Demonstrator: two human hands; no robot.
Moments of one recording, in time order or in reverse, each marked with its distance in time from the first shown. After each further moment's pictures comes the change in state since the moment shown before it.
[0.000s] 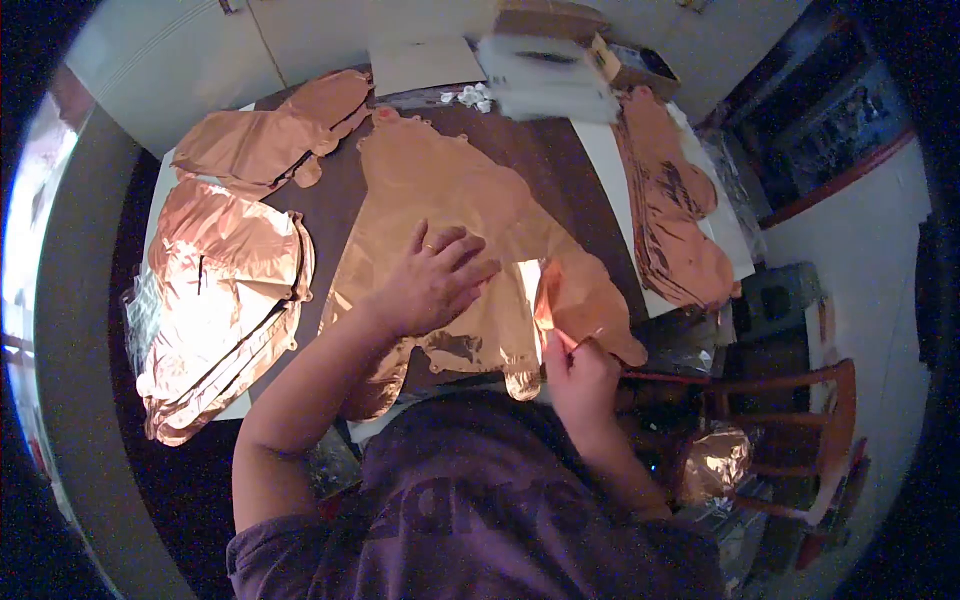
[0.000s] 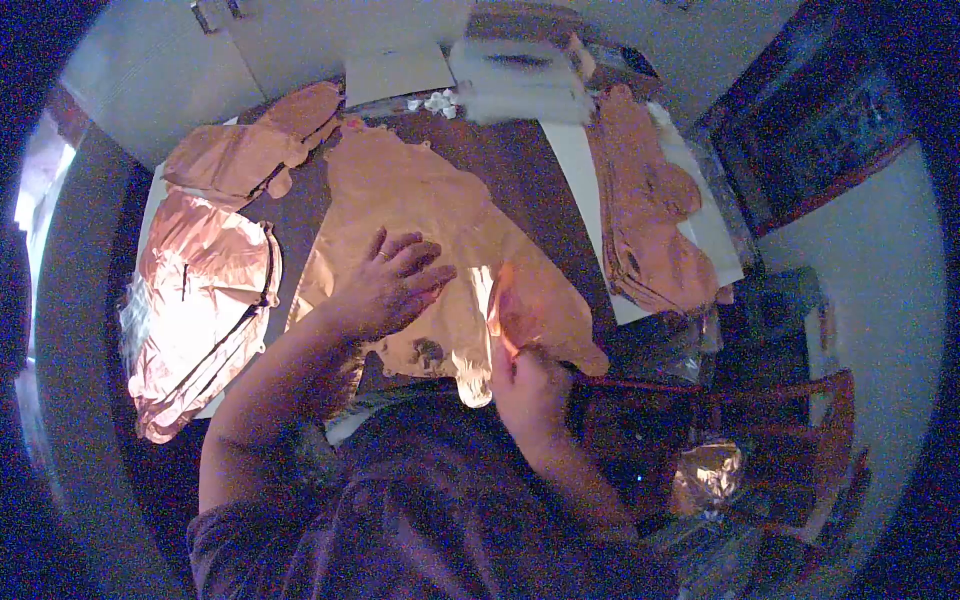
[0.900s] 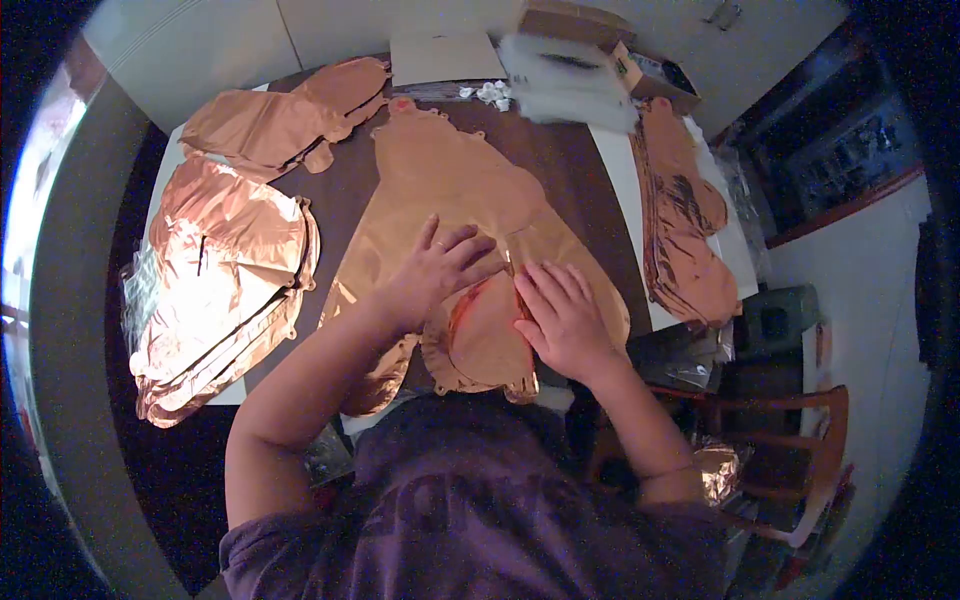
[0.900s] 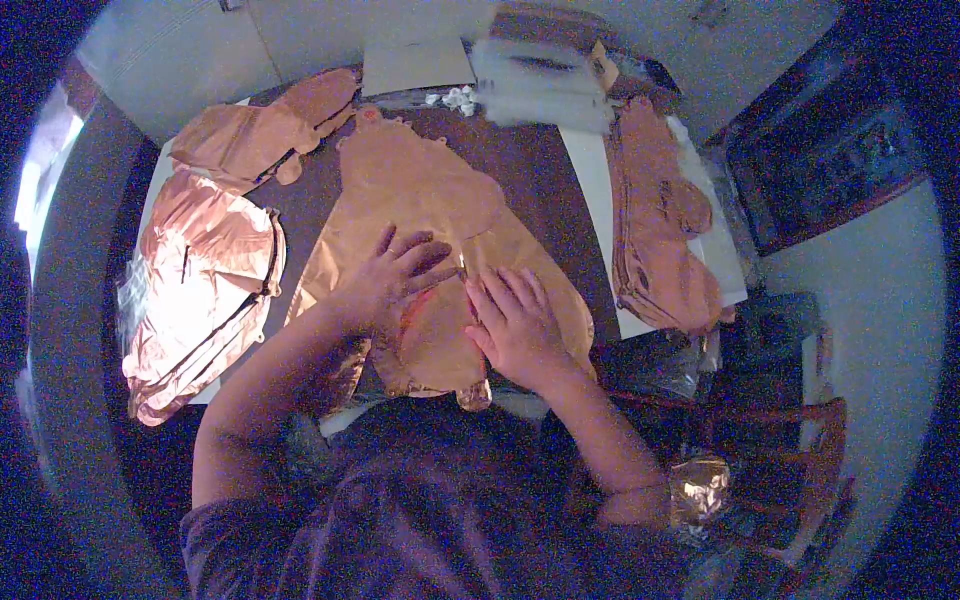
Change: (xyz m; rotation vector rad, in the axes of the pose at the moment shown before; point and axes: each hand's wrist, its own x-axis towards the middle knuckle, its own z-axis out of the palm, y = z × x) left_hand -0.001 -0.007 -0.010 0.110 -0.222 0.009; right_hand 0.065 0.031 0.027 -0.019 -0.367 -0.524
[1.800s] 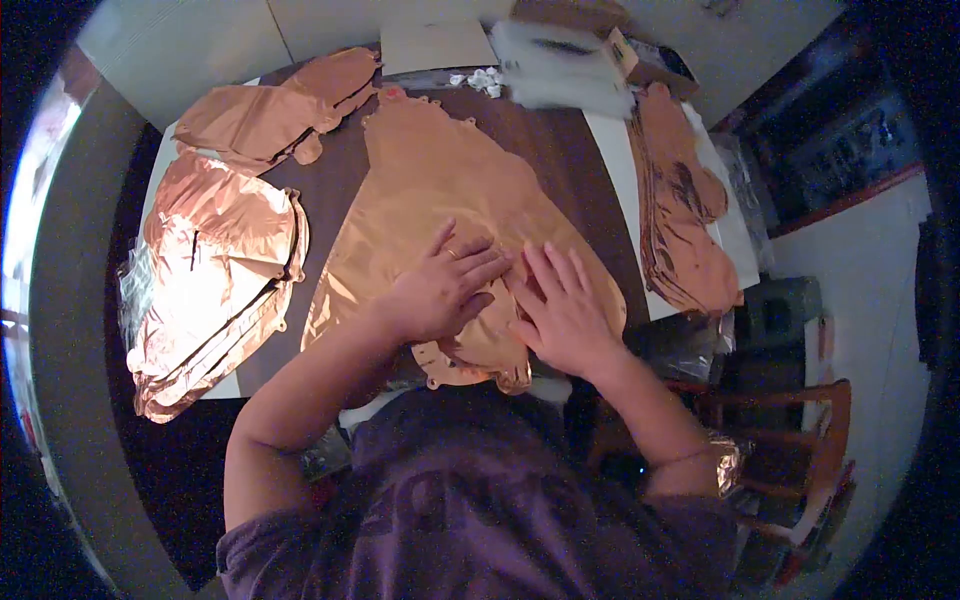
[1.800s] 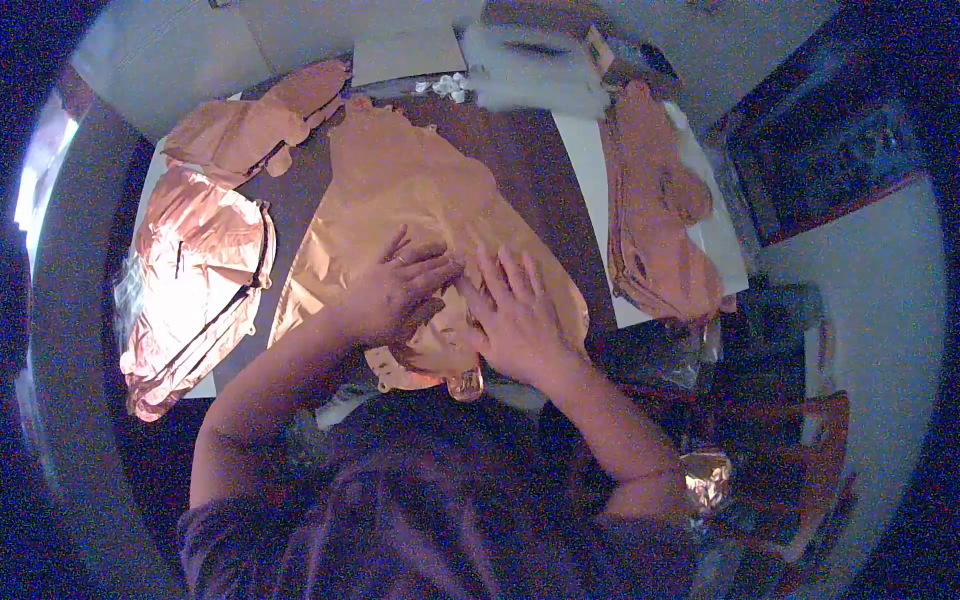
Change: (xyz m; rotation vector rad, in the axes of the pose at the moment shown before) left_hand 0.005 0.029 0.009 -0.275 0.145 -0.024; right_hand -0.002 -0.002 -0.011 -0.144 -0.181 0.025
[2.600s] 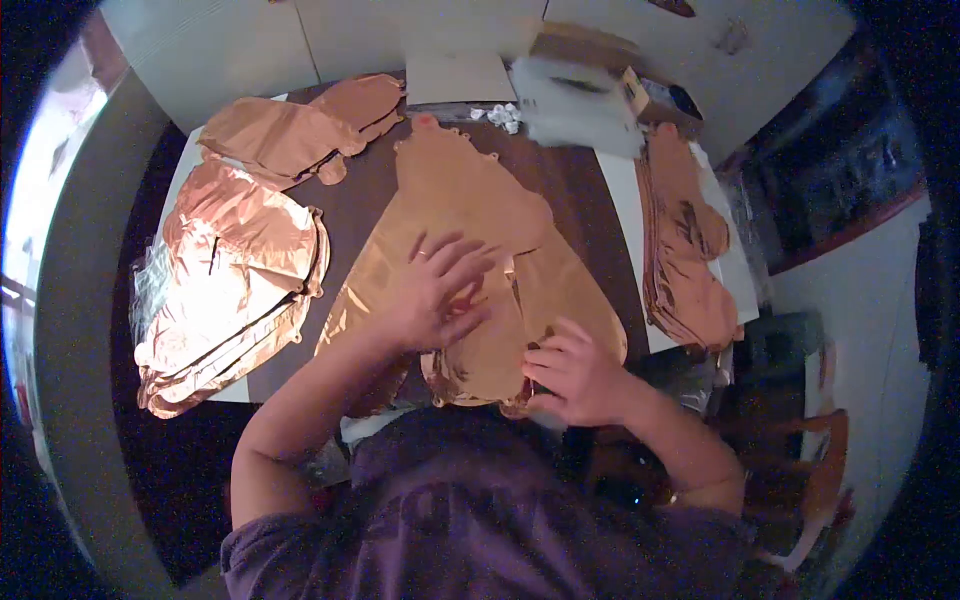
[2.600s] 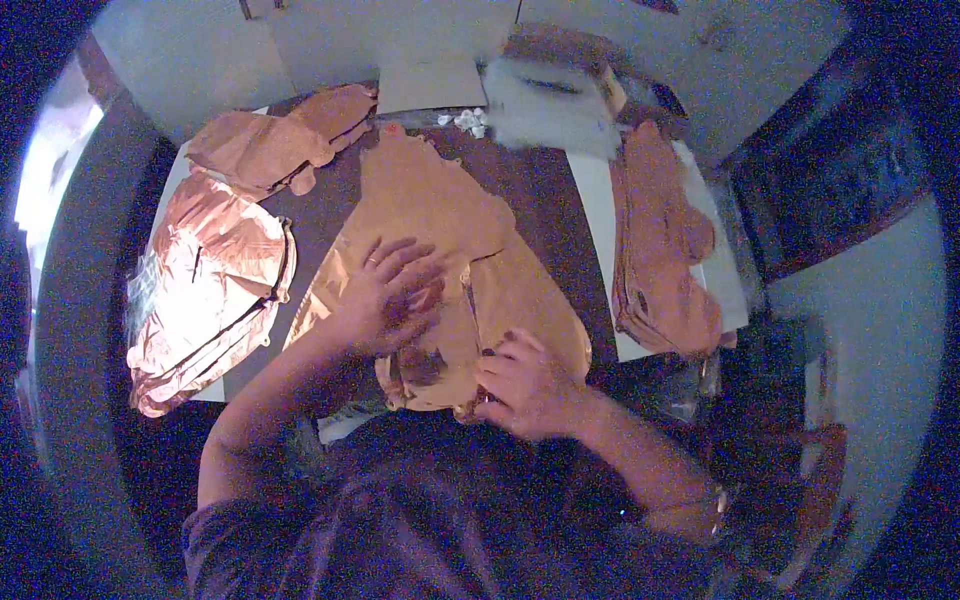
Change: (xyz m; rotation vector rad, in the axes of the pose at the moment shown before) left_hand -0.008 -0.006 -0.028 -0.041 0.239 -0.136; right_hand -0.021 0.011 -0.029 0.362 -0.115 -0.364
